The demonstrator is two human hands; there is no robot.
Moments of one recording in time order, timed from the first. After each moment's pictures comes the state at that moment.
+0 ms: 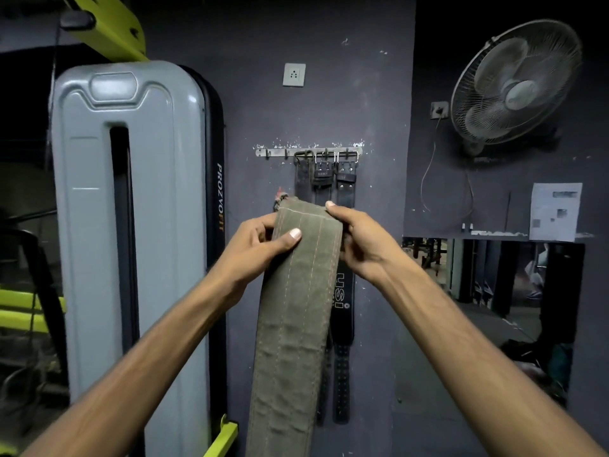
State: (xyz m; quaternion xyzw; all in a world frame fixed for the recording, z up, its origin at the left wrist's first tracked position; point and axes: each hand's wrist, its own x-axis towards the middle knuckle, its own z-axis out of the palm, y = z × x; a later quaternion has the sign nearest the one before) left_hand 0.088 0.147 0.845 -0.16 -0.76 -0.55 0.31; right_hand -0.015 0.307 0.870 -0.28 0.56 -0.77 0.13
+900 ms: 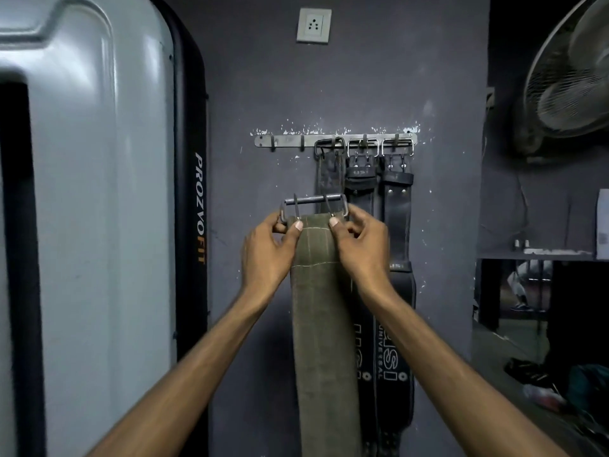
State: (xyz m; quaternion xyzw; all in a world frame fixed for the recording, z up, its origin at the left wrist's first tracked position) left_hand -0.277 -0.081 0.853 -0.06 -0.74 -0.39 0.55; right_hand -0.310 0.065 0.863 -0.28 0.63 -0.64 -0.33
